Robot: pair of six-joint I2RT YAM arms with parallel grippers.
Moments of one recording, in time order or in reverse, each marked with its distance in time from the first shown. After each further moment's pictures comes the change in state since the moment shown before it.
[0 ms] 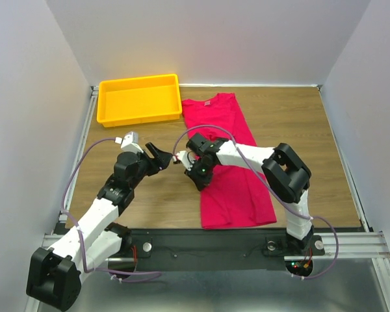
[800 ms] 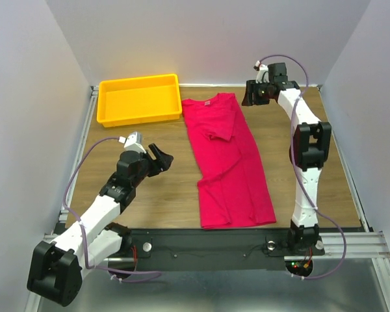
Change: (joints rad) left arm 0.006 0.045 0.005 -0.007 -0.002 0.051; right arm -0.734 0.248 0.661 0.061 0.010 0.263
